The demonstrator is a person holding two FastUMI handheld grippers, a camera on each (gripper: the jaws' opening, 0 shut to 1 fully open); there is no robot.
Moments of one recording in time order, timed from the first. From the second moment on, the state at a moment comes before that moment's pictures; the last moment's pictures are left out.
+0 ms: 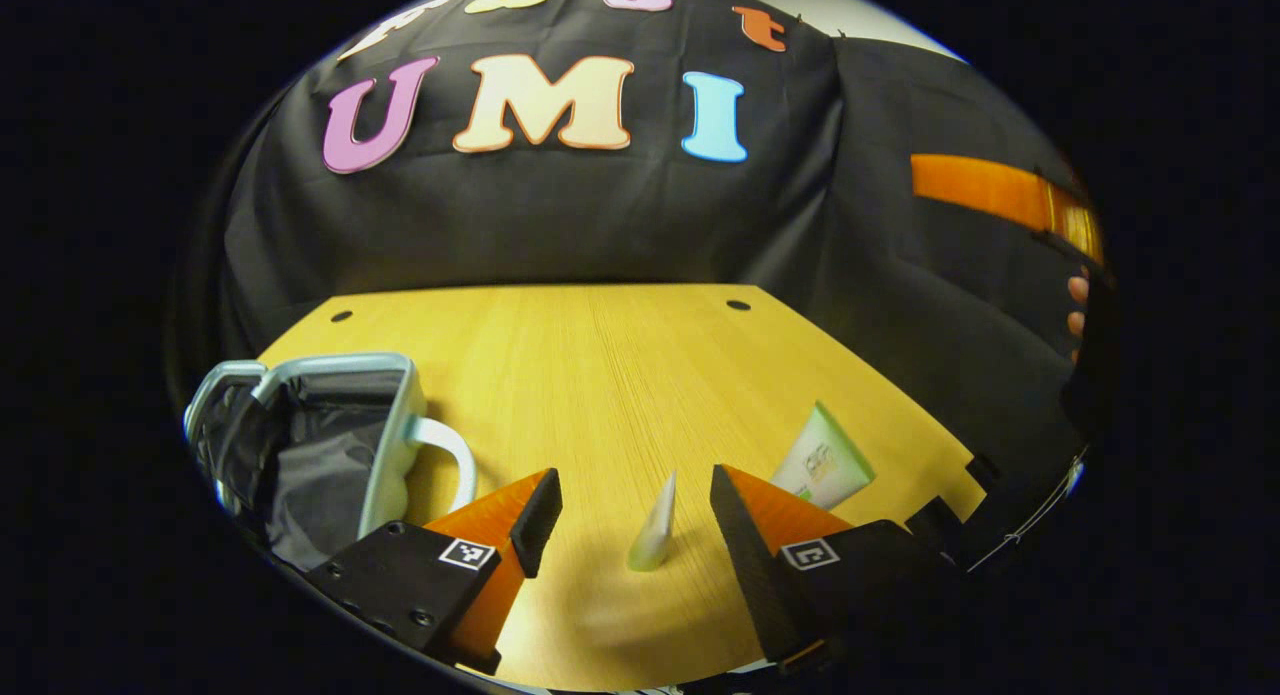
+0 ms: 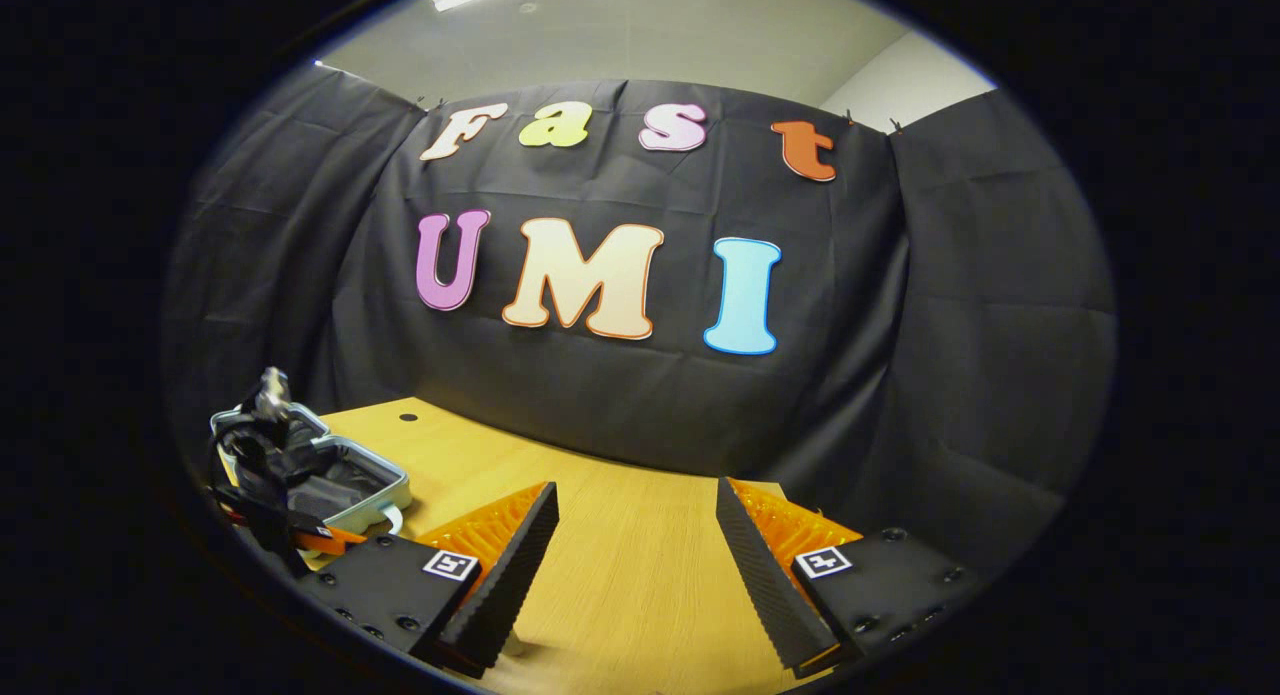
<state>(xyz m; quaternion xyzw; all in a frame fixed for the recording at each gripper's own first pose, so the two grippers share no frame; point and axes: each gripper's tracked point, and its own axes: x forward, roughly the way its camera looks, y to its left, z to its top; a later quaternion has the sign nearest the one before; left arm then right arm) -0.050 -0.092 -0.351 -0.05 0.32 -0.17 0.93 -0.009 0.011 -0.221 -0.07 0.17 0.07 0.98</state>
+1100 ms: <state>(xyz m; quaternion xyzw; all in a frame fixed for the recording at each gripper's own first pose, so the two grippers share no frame) -0.032 -0.044 -0.308 -0.06 0.32 -0.14 0.94 -0.078 0.087 -0.342 -0.04 0.25 0.17 0.95</state>
